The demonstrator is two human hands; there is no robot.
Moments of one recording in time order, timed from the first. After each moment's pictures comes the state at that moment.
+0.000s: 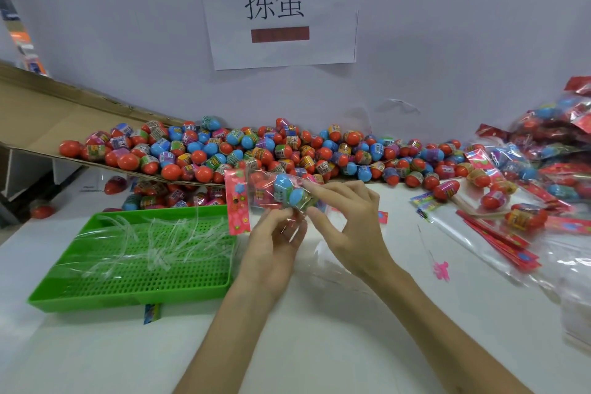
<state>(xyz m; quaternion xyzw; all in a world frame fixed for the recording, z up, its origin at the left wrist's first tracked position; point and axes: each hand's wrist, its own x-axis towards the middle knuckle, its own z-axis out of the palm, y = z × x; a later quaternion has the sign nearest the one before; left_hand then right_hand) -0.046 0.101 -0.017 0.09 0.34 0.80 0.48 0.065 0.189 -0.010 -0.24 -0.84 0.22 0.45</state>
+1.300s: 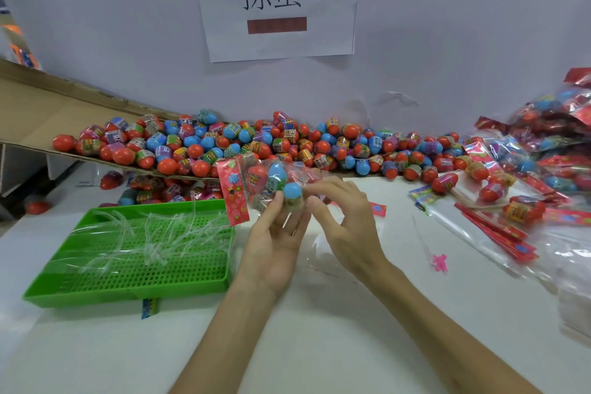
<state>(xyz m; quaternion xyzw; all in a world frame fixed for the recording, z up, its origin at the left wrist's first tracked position) -0.041 0.100 -0.018 0.09 0.29 0.82 0.49 0.062 0.182 -0.011 -0.22 -0.80 0.33 0.45</state>
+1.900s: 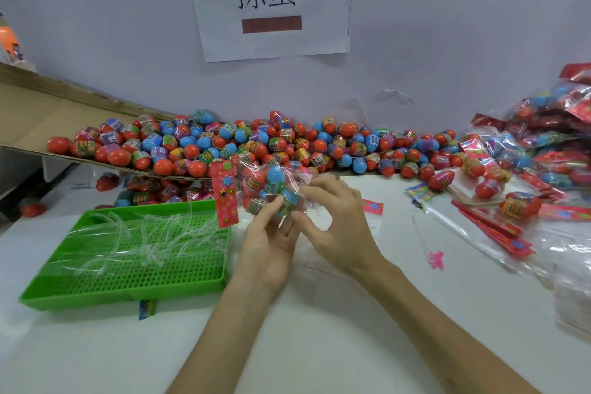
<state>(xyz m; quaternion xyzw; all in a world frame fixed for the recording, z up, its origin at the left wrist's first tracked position) -0.042 0.099 -0.015 0.06 0.31 0.80 0.50 0.060 0.180 -0.014 -0.22 -0.84 0.25 0.42</state>
